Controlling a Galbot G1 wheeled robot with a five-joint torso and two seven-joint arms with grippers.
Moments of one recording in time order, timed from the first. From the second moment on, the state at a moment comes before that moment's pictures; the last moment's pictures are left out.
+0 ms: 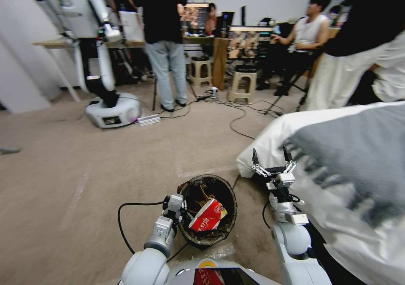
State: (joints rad) left arm 1.71 -1.33 -0.20 -2.42 0.12 0.50 -0.14; right arm -1.51 1.47 0.62 2.12 0.02 0.50 -0.09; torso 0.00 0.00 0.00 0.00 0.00
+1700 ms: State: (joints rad) left arm 1.59 -1.42 -0.33 -2.25 -0.06 0.51 -0.28; right arm -1.52 1.49 0.63 2.10 0.00 0.53 -0.09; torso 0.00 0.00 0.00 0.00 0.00
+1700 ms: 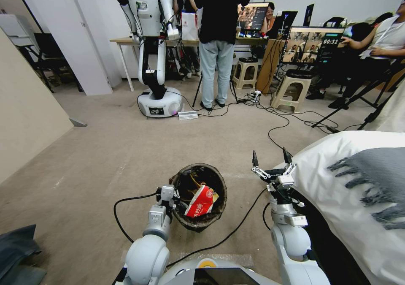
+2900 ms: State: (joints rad) left arm 1.57 -1.41 -0.39 -2.10 -0.30 0.59 -0.41; right arm -1.53 1.49 0.63 2.07 -0.01 0.57 -0.11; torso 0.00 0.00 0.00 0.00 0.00
